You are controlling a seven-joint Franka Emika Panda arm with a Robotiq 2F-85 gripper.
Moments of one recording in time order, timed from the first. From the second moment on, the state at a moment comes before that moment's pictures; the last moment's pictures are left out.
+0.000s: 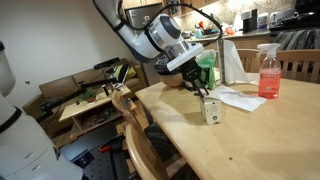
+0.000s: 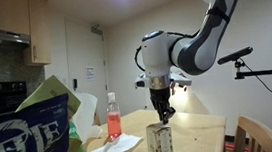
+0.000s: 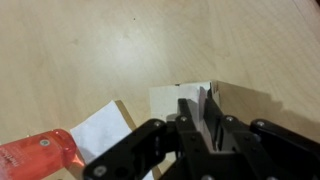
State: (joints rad) arm 0.09 0.37 -0.01 -2.20 -0.82 2.53 -0.21
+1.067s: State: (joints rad) arm 0.10 0.38 -0.01 -2.18 -0.82 2.47 -0.21
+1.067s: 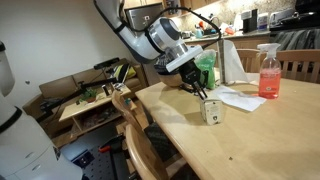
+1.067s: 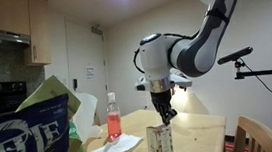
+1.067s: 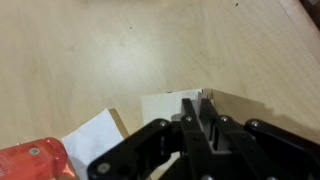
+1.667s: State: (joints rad) arm 0.11 0.39 -0.01 -2.17 -0.82 2.44 -0.21
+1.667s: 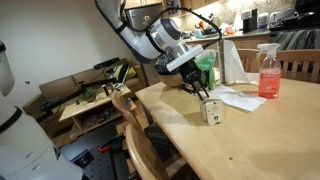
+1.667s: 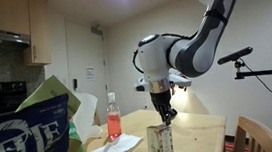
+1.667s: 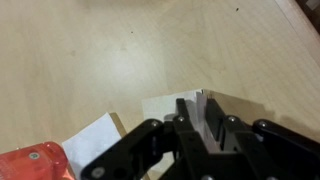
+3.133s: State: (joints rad) arm 0.11 0.40 0.01 -2.14 -0.82 2.41 -0.21
